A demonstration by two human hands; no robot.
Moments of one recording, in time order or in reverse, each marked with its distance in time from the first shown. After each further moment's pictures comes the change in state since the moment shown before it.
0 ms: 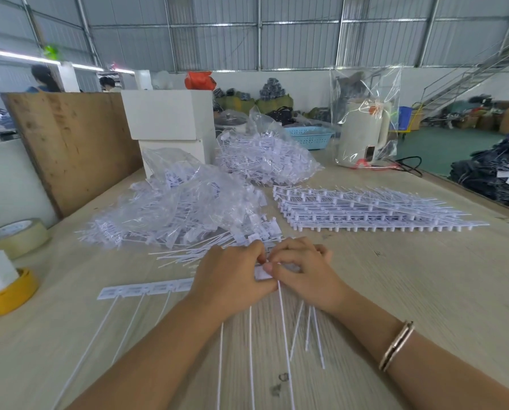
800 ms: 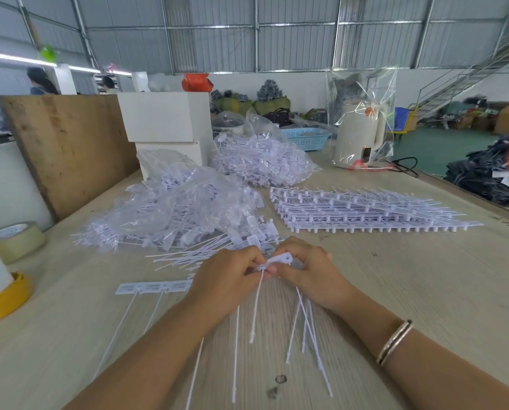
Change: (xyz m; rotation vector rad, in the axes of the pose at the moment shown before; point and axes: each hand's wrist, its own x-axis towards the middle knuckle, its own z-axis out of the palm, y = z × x) left_hand 0.002 -0.011 0.011 -0.351 -0.112 -0.097; right_hand -0.001 0.003 -0.011 0.209 0.038 0.000
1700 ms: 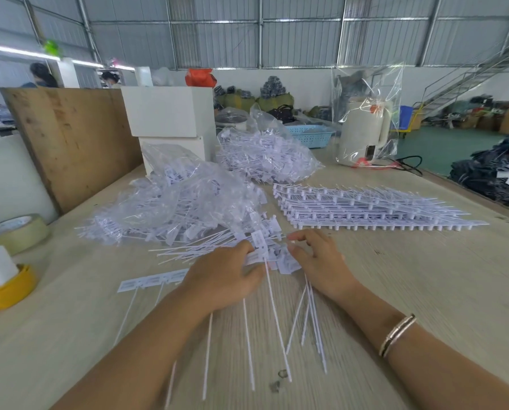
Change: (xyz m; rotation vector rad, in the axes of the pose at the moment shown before) left_hand -0.003 -0.006 -0.012 0.200 -0.157 -0.086; right_hand 0.008 0.015 0.000 -0.099 0.099 0.221
